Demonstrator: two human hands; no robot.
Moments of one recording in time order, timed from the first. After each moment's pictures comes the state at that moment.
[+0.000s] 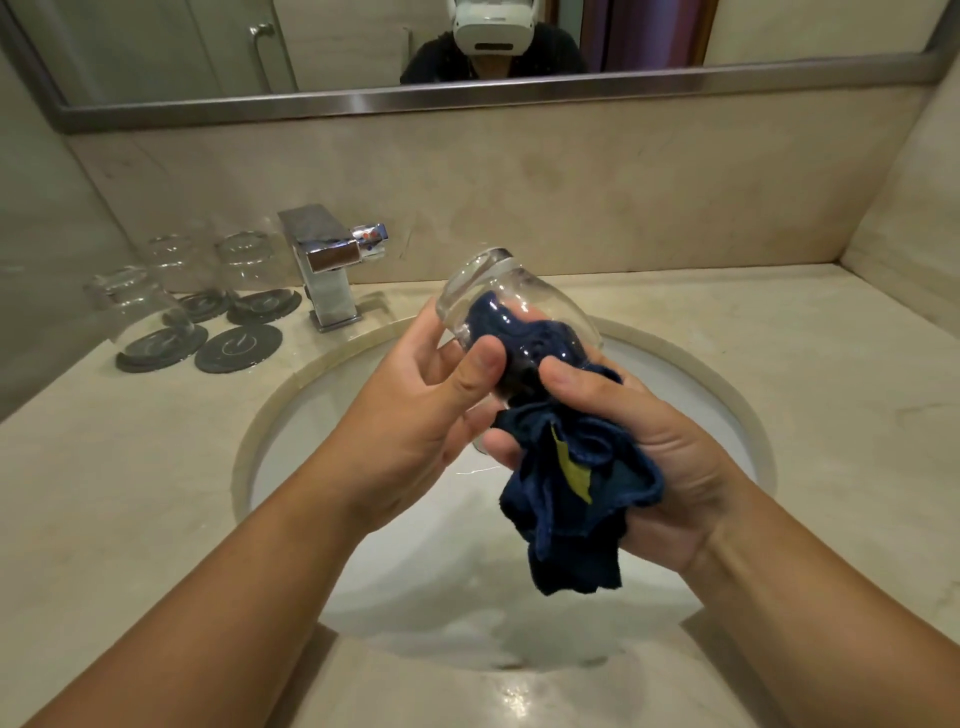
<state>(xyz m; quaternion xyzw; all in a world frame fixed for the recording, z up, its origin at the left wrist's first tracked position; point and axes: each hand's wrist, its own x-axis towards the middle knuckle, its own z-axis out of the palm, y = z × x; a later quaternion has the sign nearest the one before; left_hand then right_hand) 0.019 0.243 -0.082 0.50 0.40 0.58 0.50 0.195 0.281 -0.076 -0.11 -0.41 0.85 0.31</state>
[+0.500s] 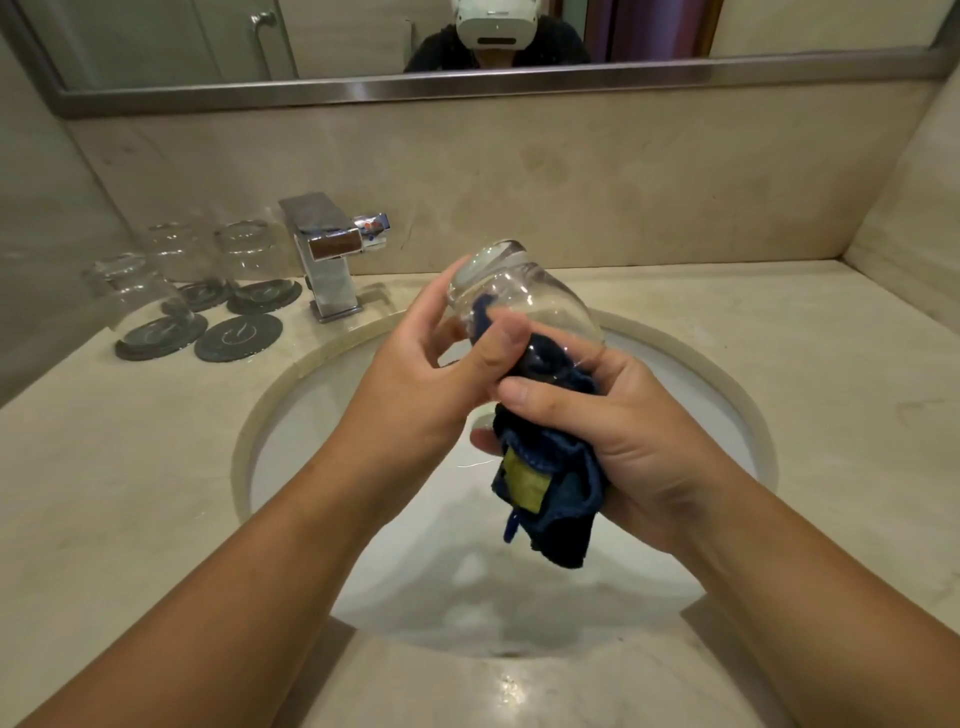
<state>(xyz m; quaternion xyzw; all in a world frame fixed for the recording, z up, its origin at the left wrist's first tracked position) 0.024 0.247 -0.084 0.50 0.47 0.60 0.41 0.188 0.280 -0.079 -0.20 -0.49 0.76 0.37</state>
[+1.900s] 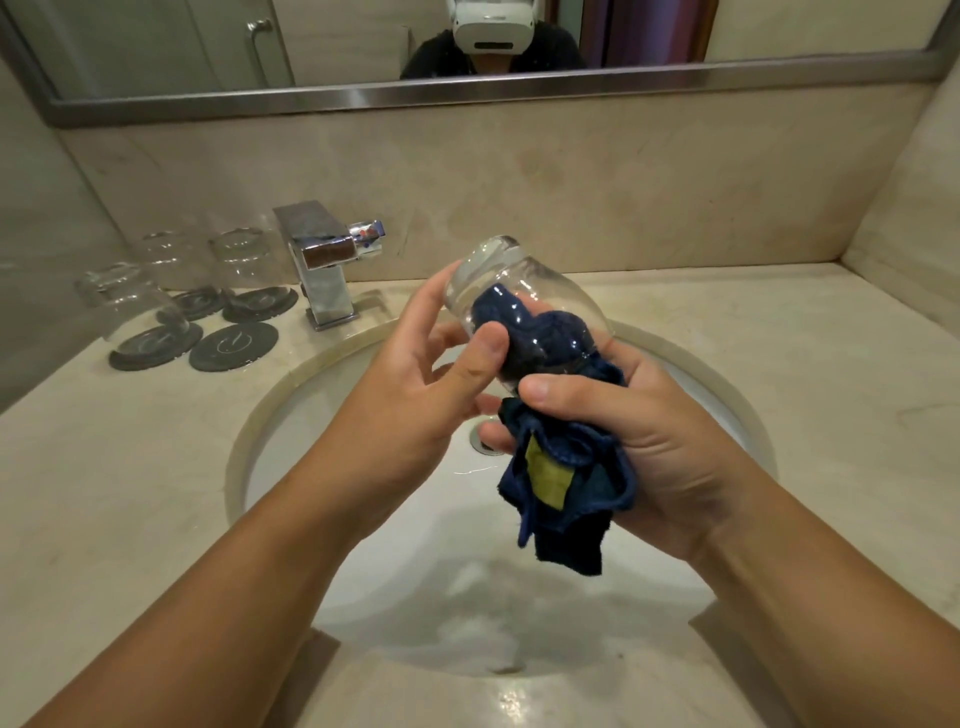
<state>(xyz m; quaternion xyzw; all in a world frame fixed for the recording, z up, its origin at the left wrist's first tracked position) 0.020 0.246 -0.081 0.54 0.47 0.57 0.40 0.195 0.284 -0.070 -0.18 -0.47 0.79 0.35</state>
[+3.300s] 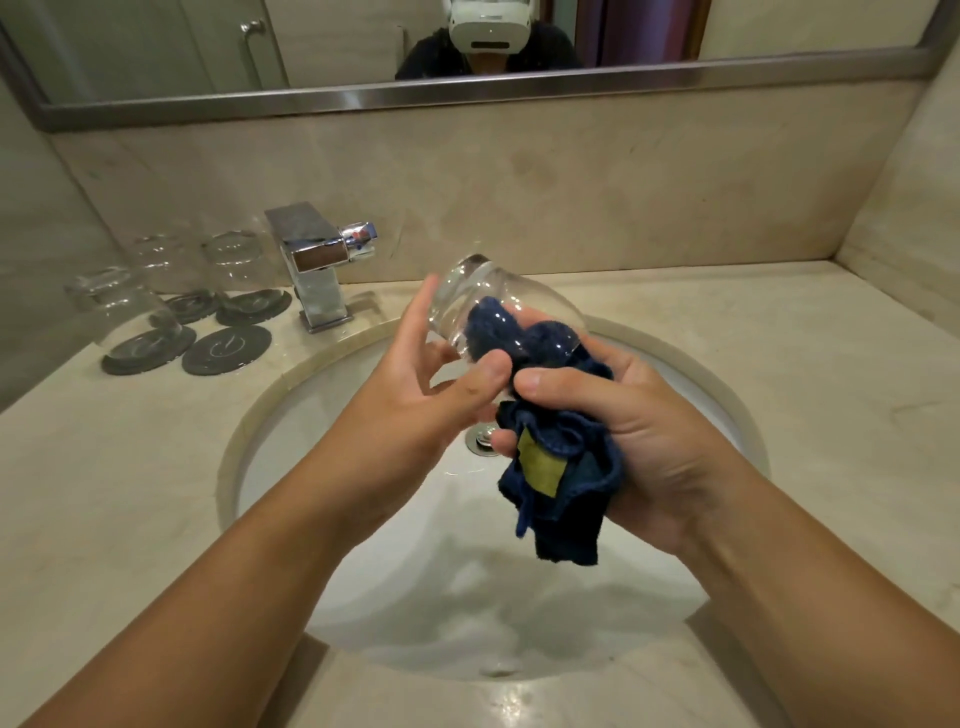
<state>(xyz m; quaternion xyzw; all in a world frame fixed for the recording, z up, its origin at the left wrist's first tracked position) 0.013 0.254 -0.095 0.53 0.45 0.56 0.46 0.195 0.288 -0.072 -0.22 -0.46 0.78 0.36</state>
